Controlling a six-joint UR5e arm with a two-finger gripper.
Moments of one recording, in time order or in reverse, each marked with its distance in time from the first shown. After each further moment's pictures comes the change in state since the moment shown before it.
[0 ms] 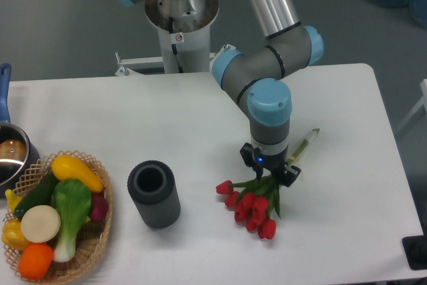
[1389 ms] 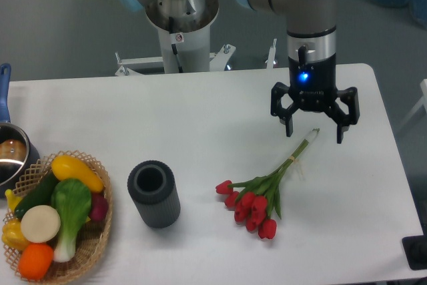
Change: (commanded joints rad) arm 0.143 0.270 -0.008 -0.005 -0.195 -0.031
